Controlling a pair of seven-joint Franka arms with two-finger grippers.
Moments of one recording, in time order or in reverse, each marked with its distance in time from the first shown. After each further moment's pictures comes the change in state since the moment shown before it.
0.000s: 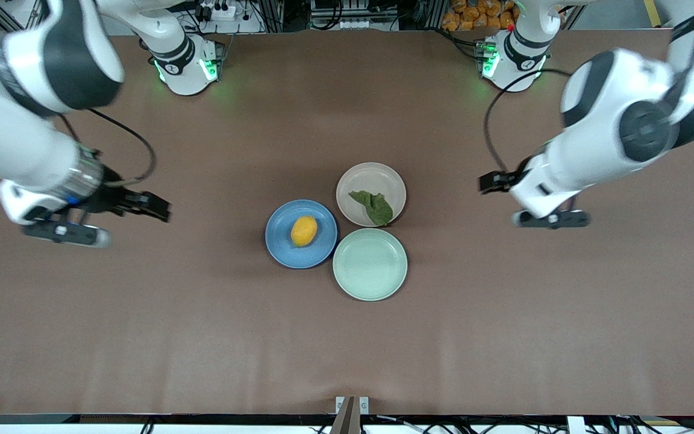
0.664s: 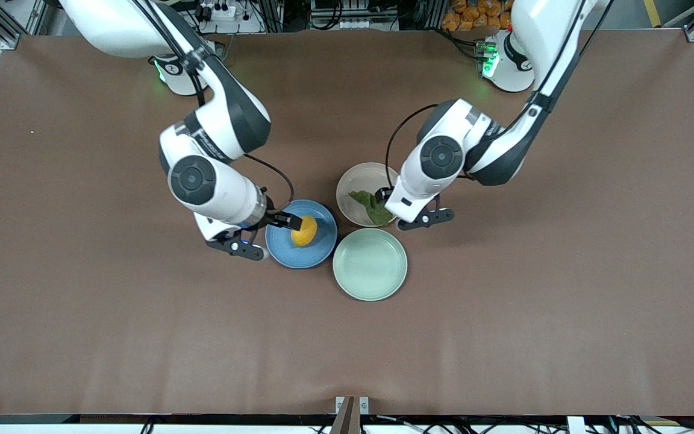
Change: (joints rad) left arm -0.280 0.245 -0.001 -0.030 0.062 0.299 -0.501; right arm 0.102 0.276 0.180 -0.007 0.000 0.227 0.312
